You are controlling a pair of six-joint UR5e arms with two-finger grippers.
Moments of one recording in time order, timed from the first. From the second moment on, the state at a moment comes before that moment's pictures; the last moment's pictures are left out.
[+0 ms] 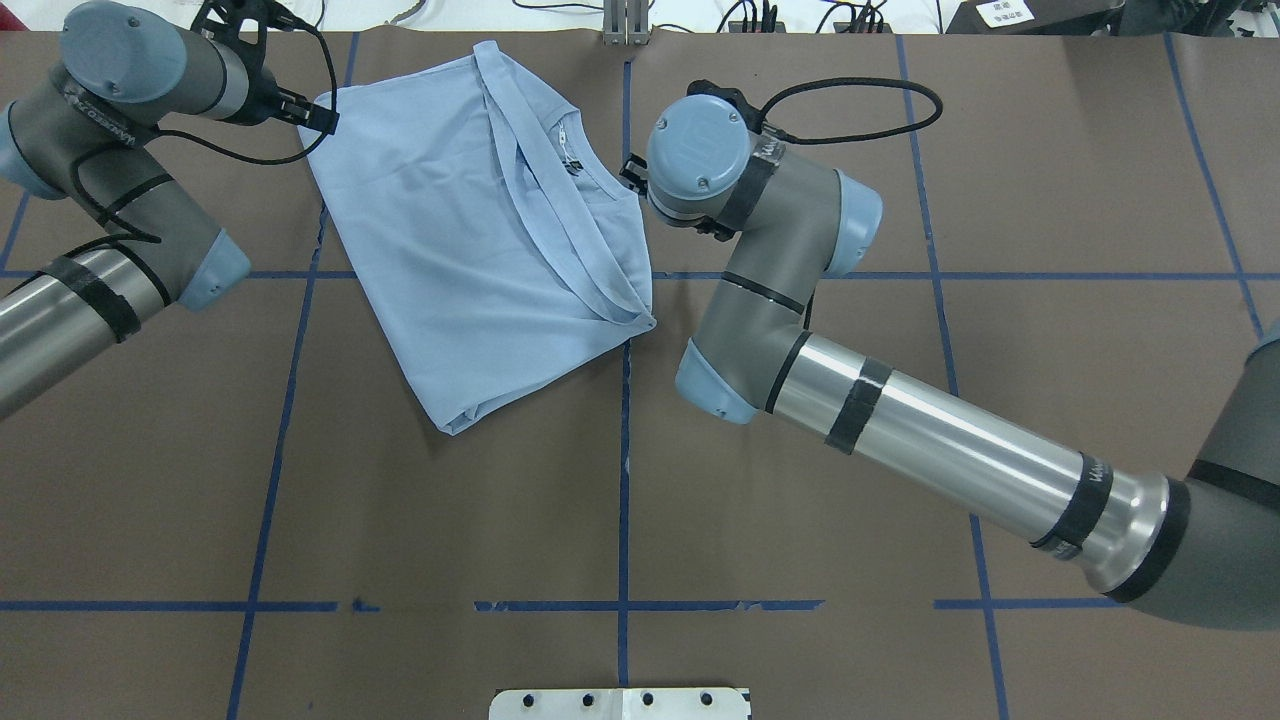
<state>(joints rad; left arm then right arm) -0.98 -2.19 -1.07 -2.39 -1.77 -0.56 0.63 -0.64 1.15 -1.24 1.62 1.65</state>
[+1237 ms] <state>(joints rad) -0.98 -2.18 -1.08 -2.39 -1.77 -0.56 0.55 -0.56 1.02 -1.25 1.58 1.64</state>
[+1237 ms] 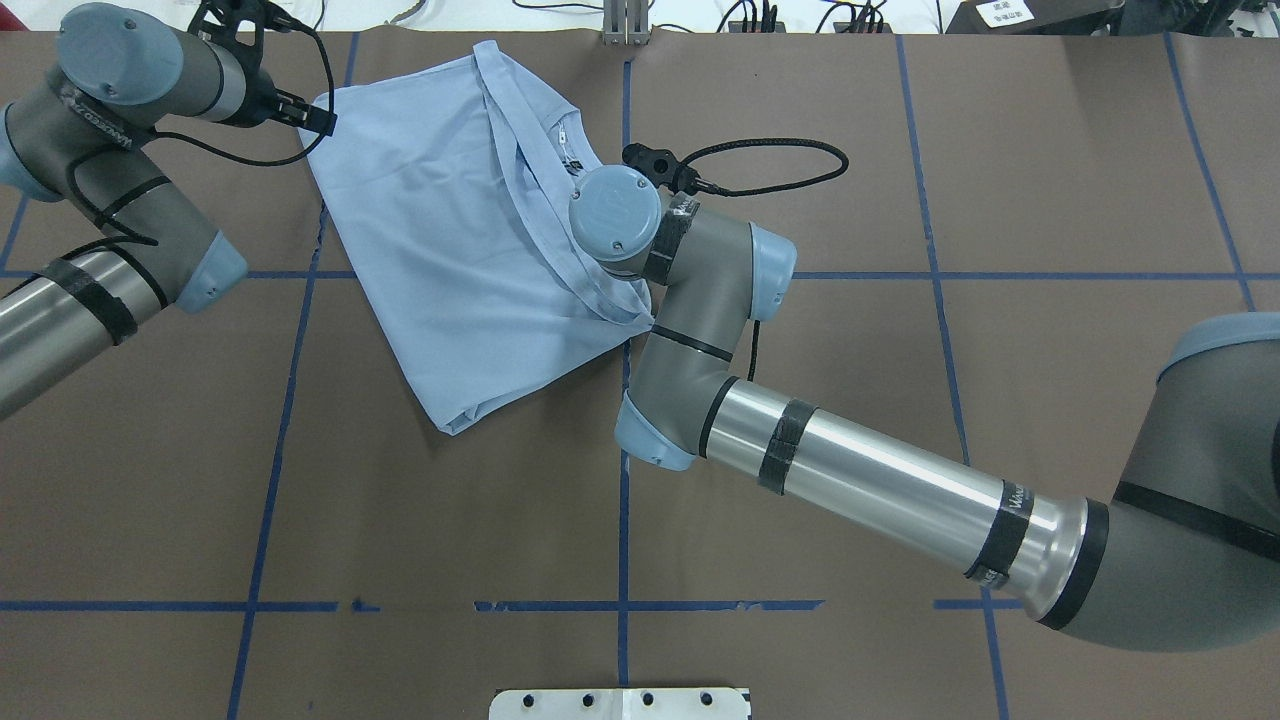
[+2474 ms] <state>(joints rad) -0.98 -2.17 -1.09 -2.41 -1.77 -0.59 0.34 -1.09 1.77 -1.42 1.41 1.63</state>
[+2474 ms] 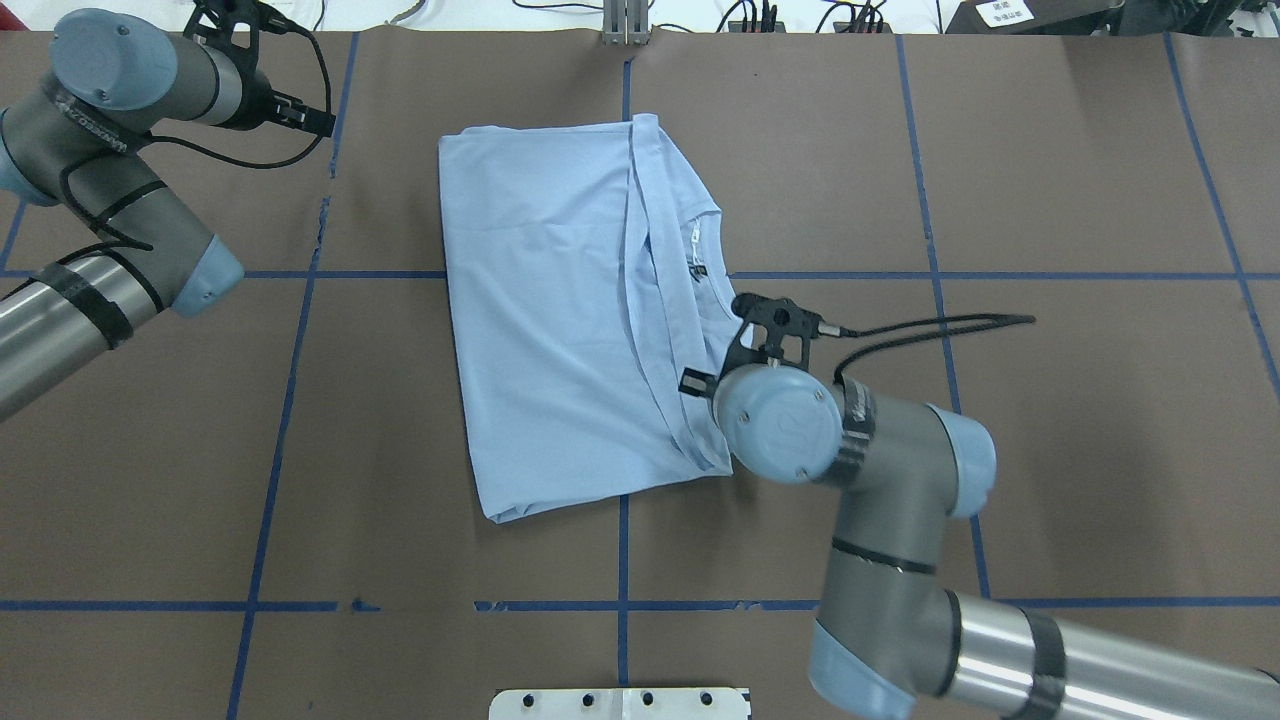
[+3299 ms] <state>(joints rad) -0.98 -2.17 -1.11 -2.41 -1.77 -0.59 0.21 -1.23 1.95 -1.43 1.30 1.56</state>
